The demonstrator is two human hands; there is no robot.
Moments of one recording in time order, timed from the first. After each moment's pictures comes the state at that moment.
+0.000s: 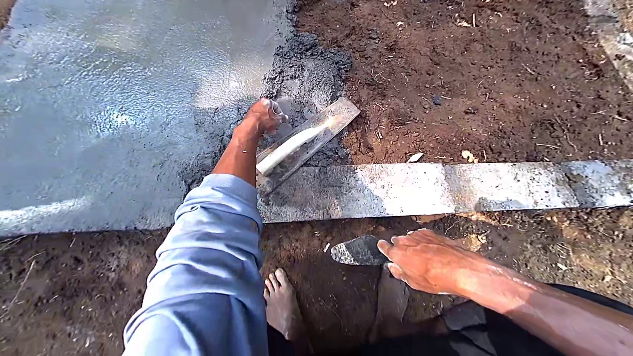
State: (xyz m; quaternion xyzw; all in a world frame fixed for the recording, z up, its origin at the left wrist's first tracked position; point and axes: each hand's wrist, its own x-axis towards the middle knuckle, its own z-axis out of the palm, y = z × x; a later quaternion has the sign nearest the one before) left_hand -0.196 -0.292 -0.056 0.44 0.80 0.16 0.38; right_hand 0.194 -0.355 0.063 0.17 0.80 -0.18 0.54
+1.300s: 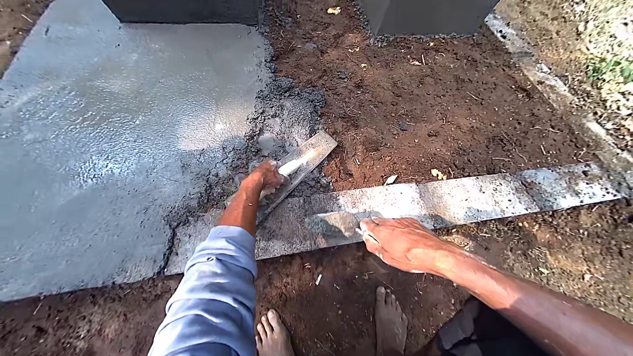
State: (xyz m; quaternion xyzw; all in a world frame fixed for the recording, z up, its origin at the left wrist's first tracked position) left_hand -0.139 -0.296 -0.065 0.48 0.76 0.05 0.44; right_hand 0.185 -0.315 0.083 0.34 0.83 -0.21 0.37
